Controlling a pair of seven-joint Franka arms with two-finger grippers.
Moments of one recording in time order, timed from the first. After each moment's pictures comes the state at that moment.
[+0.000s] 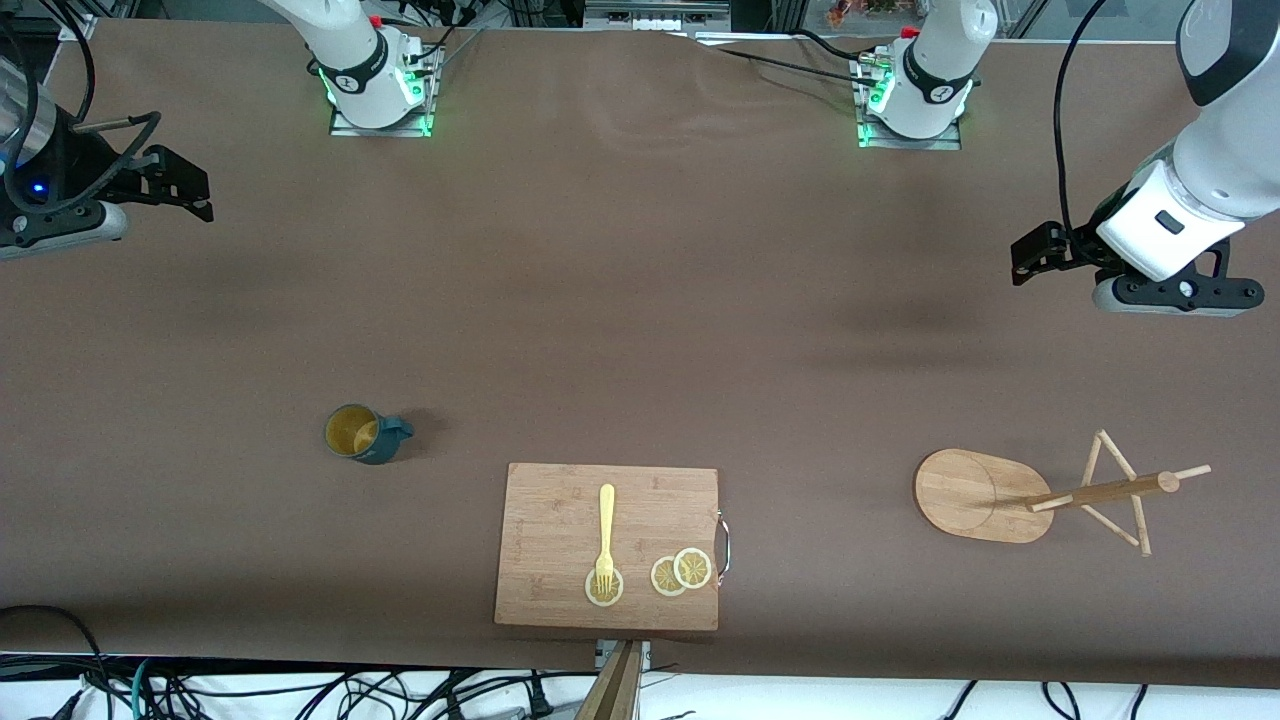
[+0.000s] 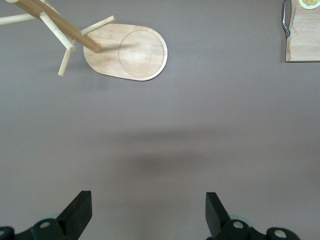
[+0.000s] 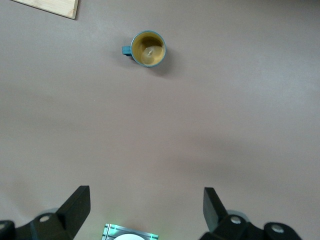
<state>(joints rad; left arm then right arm) -0.03 0.04 -0.07 -1.68 0.00 1.66 -0.07 0.27 0.02 -0.19 -1.54 -0.03 1.48 -0.17</state>
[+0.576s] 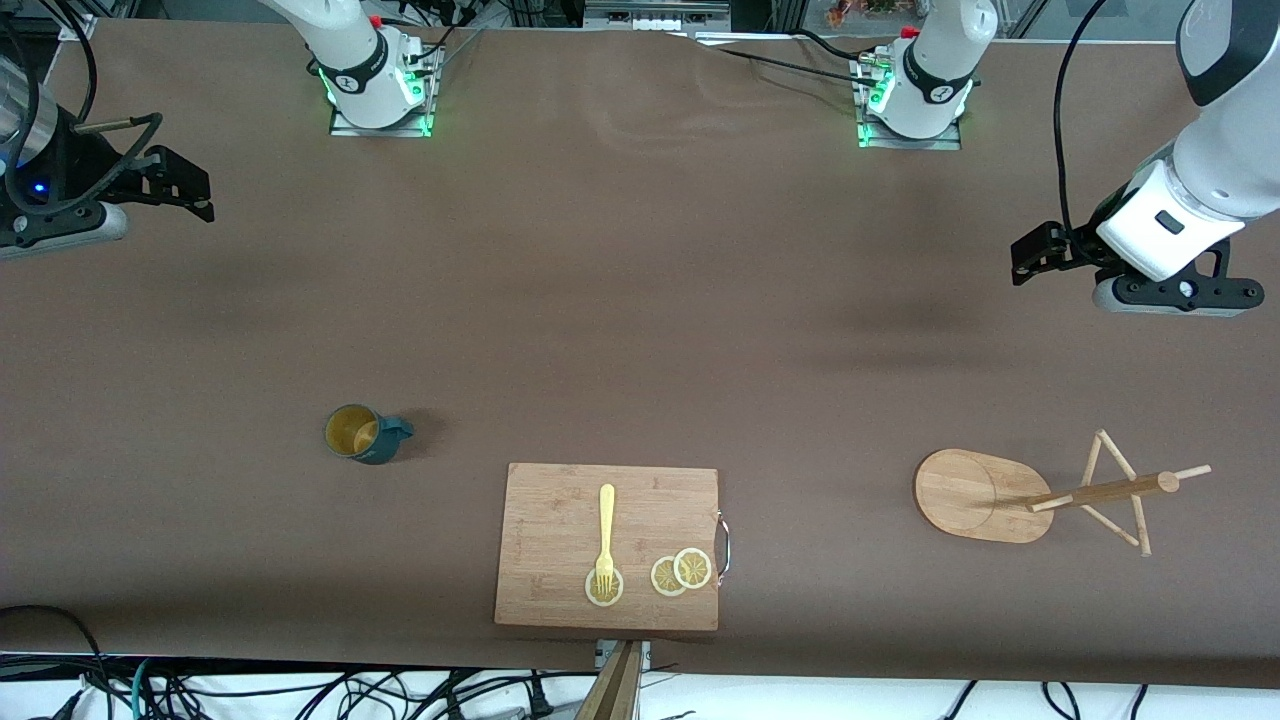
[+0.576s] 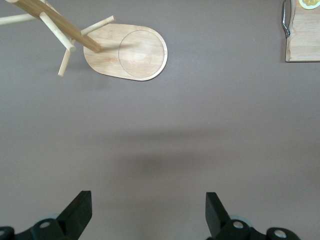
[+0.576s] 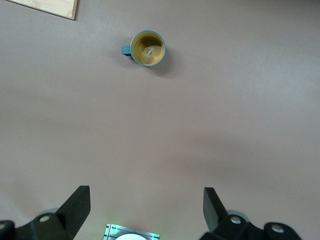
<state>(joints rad) -0.03 0.04 -0.07 -1.68 0.00 1.66 -0.07 0.27 0.02 -0.19 -1.54 -0.03 1.47 -0.16</state>
